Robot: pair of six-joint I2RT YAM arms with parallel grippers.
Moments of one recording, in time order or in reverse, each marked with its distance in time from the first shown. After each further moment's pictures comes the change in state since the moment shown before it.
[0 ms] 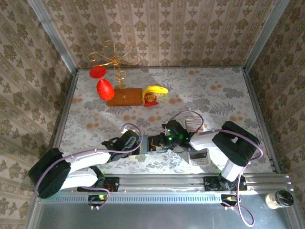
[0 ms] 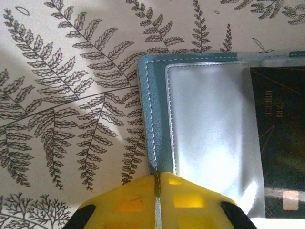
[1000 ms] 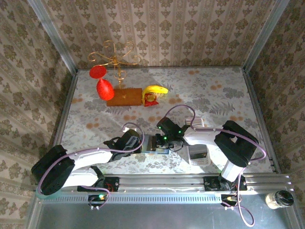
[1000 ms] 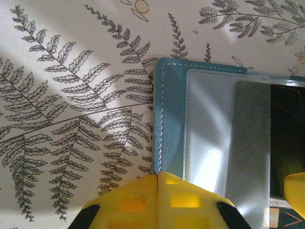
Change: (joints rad) left arm -0.001 0.048 -0.001 0.102 0.001 0.000; right arm 0.051 0.002 0.219 -0.478 0.111 -0.208
